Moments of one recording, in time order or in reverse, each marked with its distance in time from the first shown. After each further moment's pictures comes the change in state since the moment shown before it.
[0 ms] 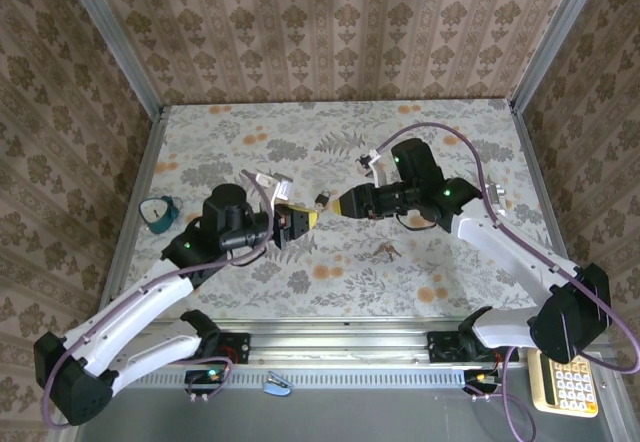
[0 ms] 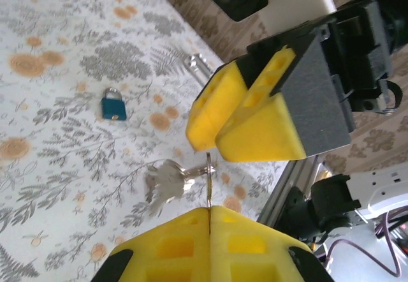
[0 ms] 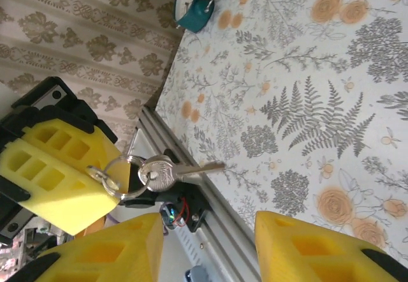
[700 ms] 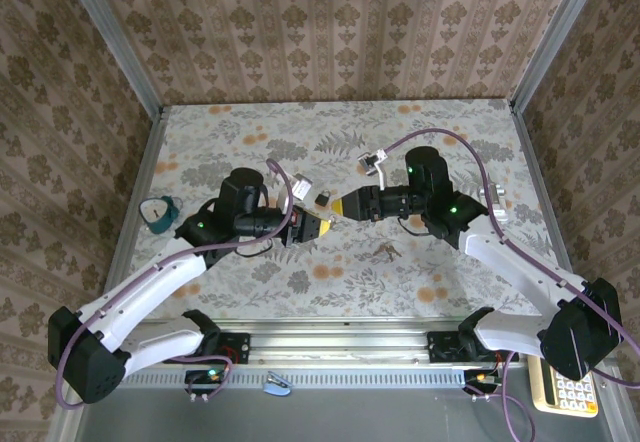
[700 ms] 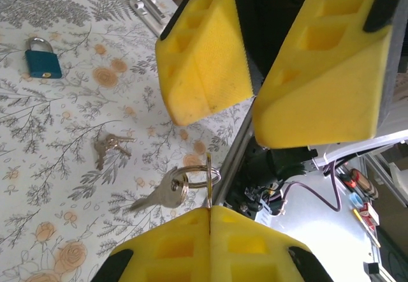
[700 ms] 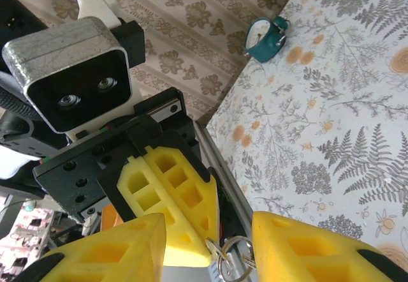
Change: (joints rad) left arm 0.018 0.140 0.097 -0.076 0.250 0.053; right arm 0.004 -0.086 -0.135 0.335 -0.128 0.075
